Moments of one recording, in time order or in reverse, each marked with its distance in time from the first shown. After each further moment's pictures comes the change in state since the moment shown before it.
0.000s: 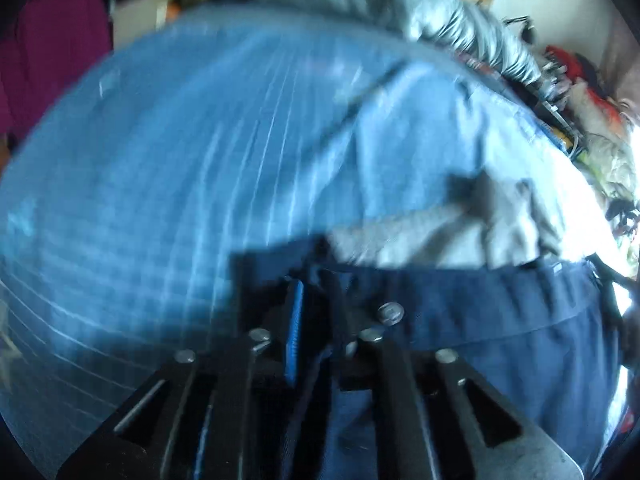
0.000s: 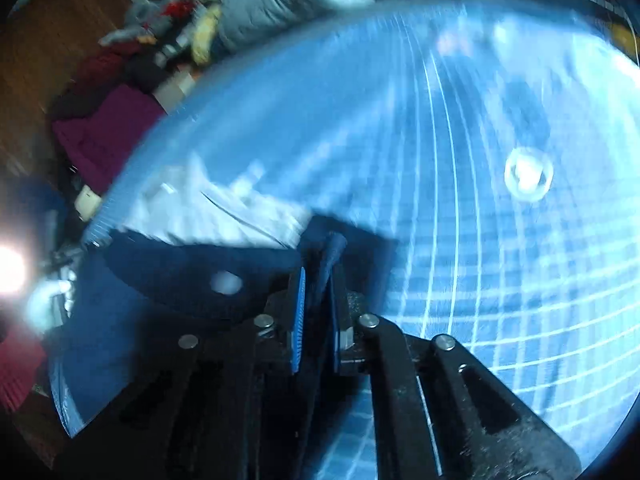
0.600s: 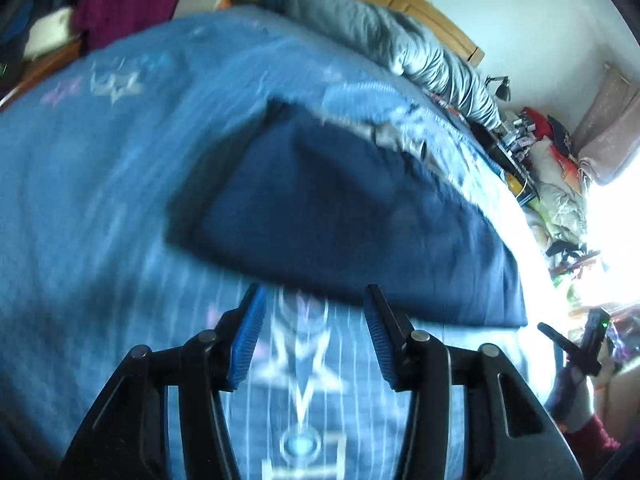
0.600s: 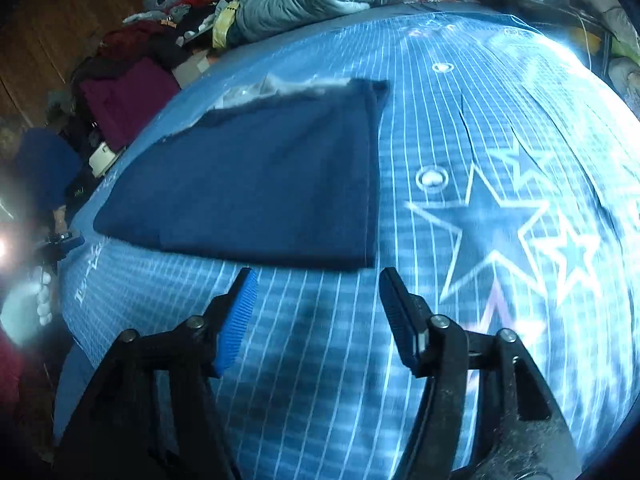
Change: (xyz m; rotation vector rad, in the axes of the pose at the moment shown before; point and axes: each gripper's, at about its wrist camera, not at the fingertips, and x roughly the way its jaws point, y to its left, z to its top) left arm -0.207 -0.029 -0.241 -0.203 -0.072 -0.122; right arm -0.165 0.081 -0.238 -0.054 -0.058 -0.111
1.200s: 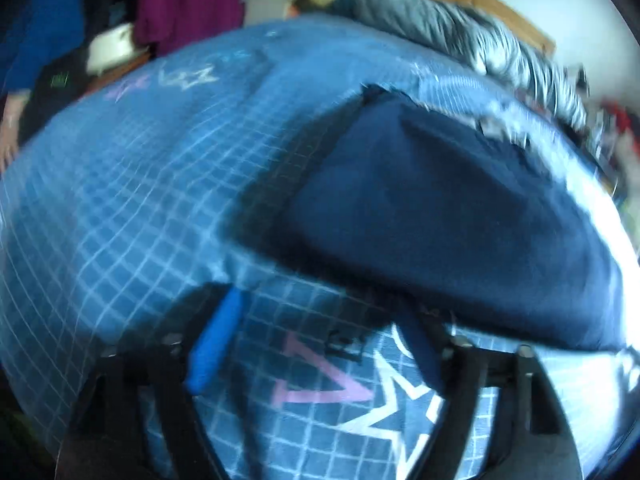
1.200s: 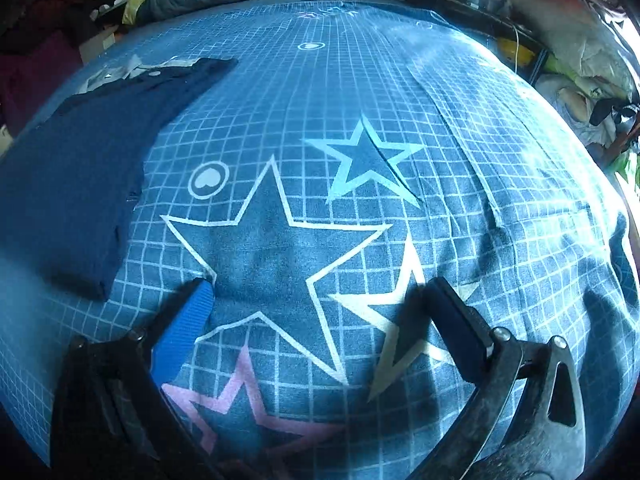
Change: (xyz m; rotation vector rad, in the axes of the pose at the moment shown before) left arm 0.039 0.003 -0.018 0.037 -0.070 0.395; right arm 0.055 -0.121 0.039 -0.034 0.023 -0.399
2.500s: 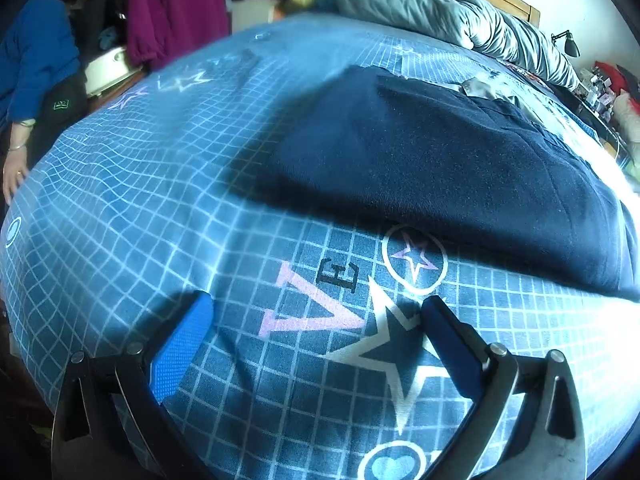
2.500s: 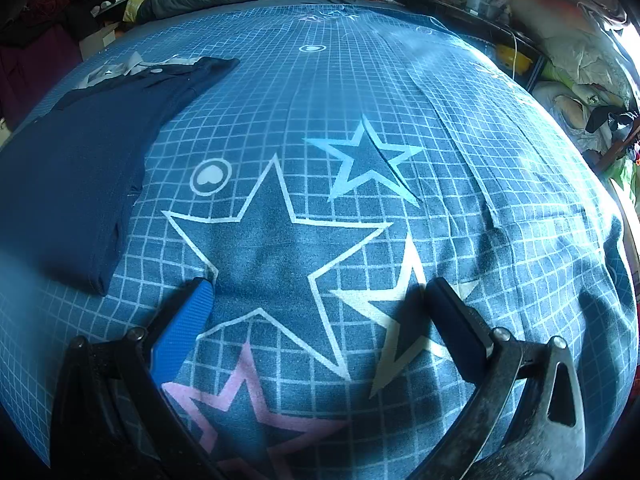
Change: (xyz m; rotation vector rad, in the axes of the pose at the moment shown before) left arm -0.009 -0.007 -0.029 0.066 -0.014 0.022; right arm 0.003 0.001 -0.002 -0.005 -0.006 -0.010
